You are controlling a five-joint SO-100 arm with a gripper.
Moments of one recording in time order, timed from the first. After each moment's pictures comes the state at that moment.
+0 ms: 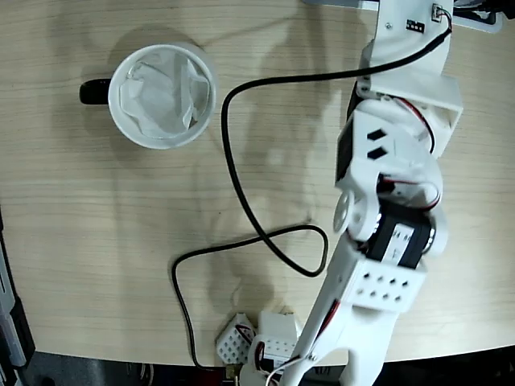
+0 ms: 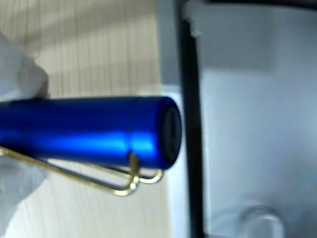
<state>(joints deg) 10.9 60.5 59.0 54.8 -102.3</state>
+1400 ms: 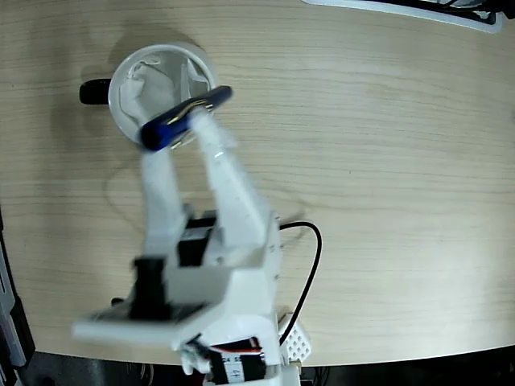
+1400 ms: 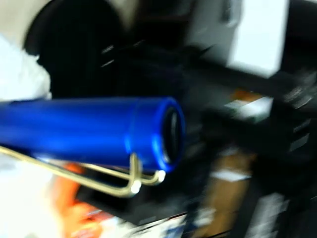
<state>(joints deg) -15.4 111.8 129.4 -26.4 -101.5</state>
